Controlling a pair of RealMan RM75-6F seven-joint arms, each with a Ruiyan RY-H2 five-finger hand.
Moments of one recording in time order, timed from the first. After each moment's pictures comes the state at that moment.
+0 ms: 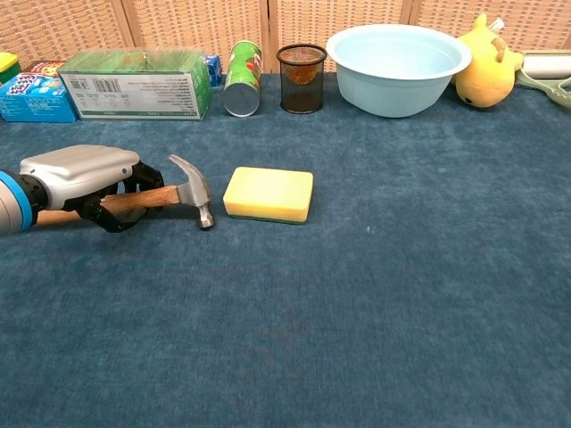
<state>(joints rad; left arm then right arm) -0.62 -1.56 -0.11 -1.44 1.18 0.90 0.39 -0.08 -1.25 0.03 -1.56 -1.54 1.65 0.11</state>
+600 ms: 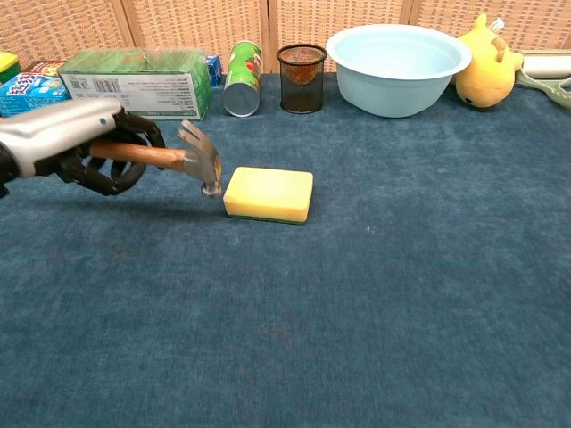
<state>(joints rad) -0.57 -1.49 -0.10 -1.52 1.40 1.08 0.14 -0.11 -1.25 0.03 -1.59 -1.56 1.68 0.09</state>
